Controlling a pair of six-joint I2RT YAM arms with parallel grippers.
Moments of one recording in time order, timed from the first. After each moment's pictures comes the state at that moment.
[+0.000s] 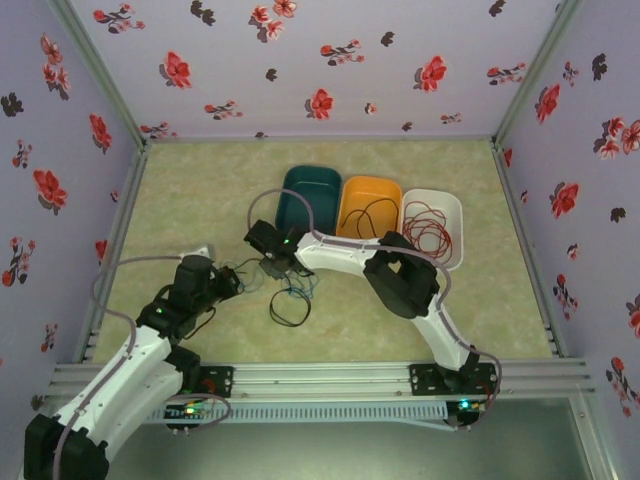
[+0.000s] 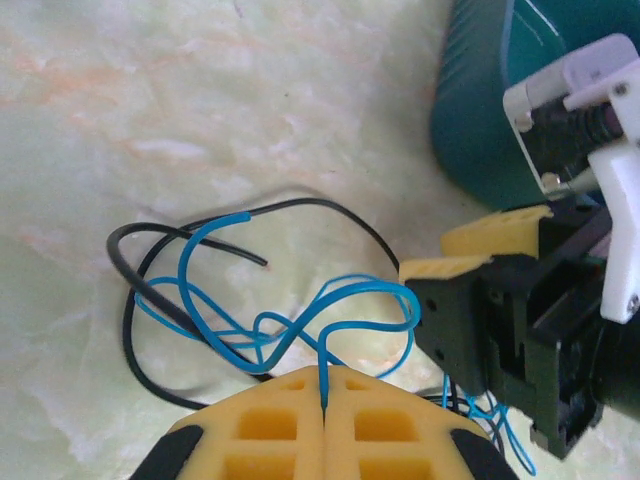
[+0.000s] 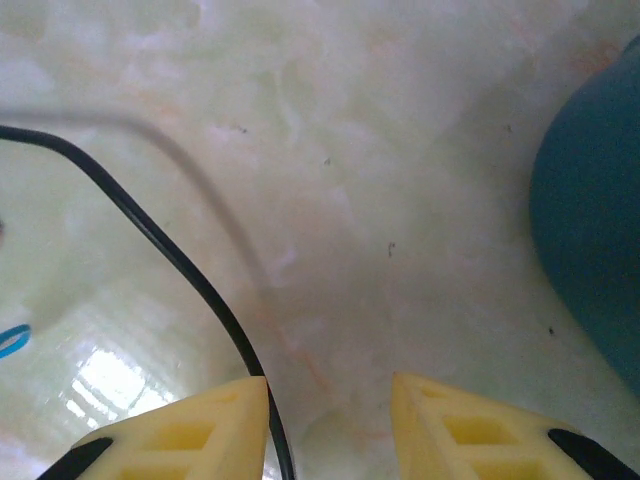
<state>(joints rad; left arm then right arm) -0.44 0.66 0.37 -0.42 -0.02 -0.76 1.05 2.21 1.67 -0.61 0.20 0.21</state>
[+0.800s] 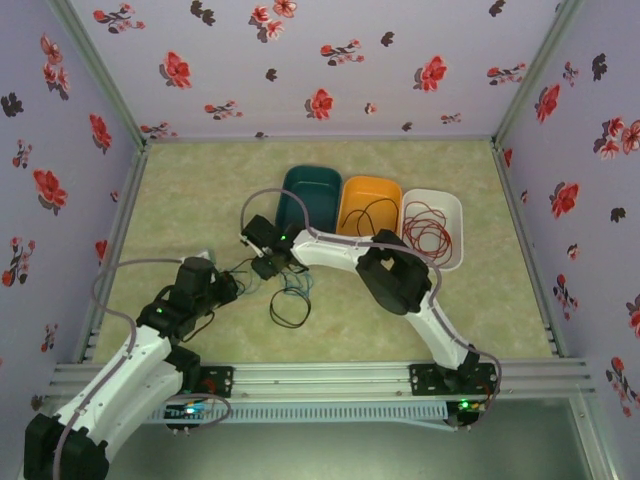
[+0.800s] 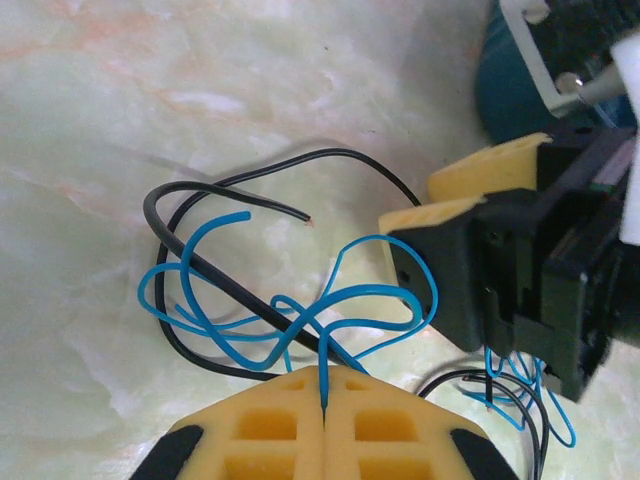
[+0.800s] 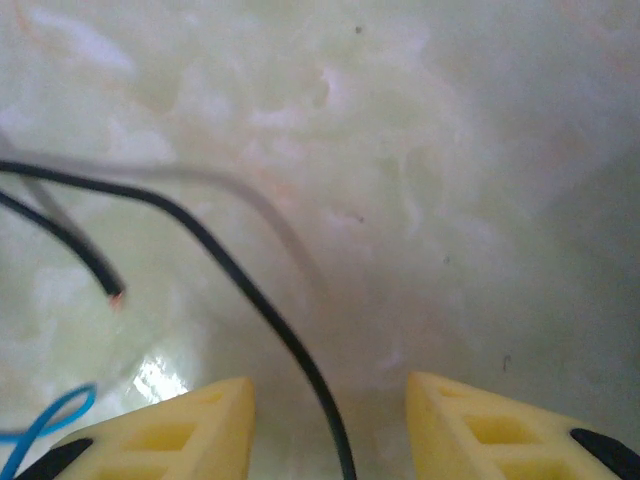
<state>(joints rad) -0.44 0.66 0.37 -0.49 -0.02 -0.76 1.02 2.28 1.74 -0.56 0.05 0.14</state>
